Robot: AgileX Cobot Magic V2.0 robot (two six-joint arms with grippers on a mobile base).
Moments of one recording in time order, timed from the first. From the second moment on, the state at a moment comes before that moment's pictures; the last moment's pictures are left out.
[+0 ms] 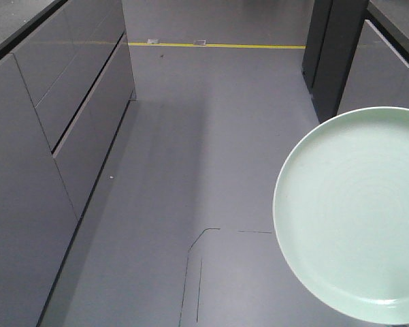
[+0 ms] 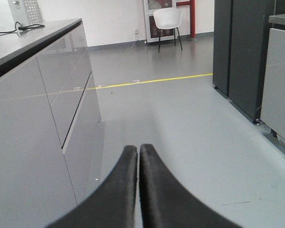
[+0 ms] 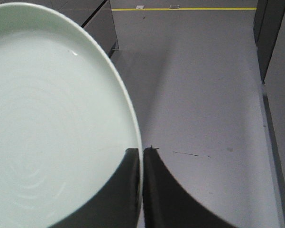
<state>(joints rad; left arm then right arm) -0.10 -0.01 0.02 -0.03 0.15 0.03 0.14 0.48 -0.80 0.10 0.82 0.01</state>
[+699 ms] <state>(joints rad) -0.10 -0.01 0.02 -0.03 0.15 0.03 0.14 0.48 -0.80 0.10 0.82 0.01</state>
